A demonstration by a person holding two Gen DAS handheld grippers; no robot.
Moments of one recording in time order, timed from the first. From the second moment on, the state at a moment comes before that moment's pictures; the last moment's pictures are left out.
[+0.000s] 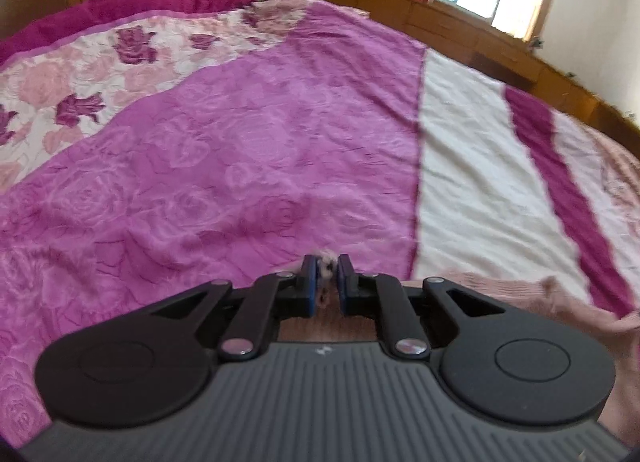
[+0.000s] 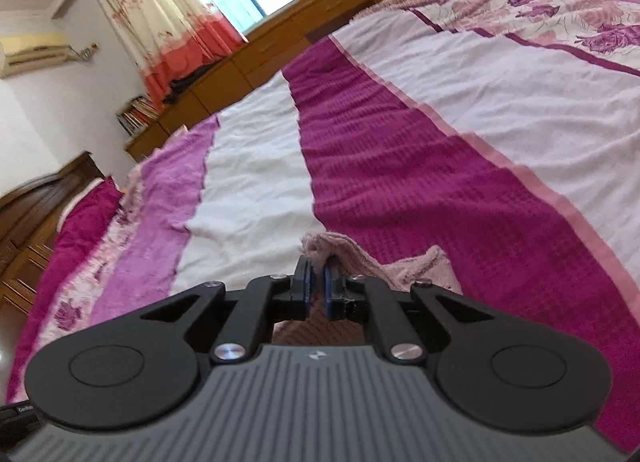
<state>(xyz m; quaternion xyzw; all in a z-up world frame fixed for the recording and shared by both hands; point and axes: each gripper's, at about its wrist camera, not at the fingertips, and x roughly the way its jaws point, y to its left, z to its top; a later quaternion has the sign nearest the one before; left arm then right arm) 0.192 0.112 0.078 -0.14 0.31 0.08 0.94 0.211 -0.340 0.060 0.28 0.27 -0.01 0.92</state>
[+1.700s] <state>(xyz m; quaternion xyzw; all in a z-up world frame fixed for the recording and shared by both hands) 0.109 0.101 0.068 -0.09 0.40 0.08 0.91 0.083 -0.351 0.037 0.22 0.27 -0.01 0.94</state>
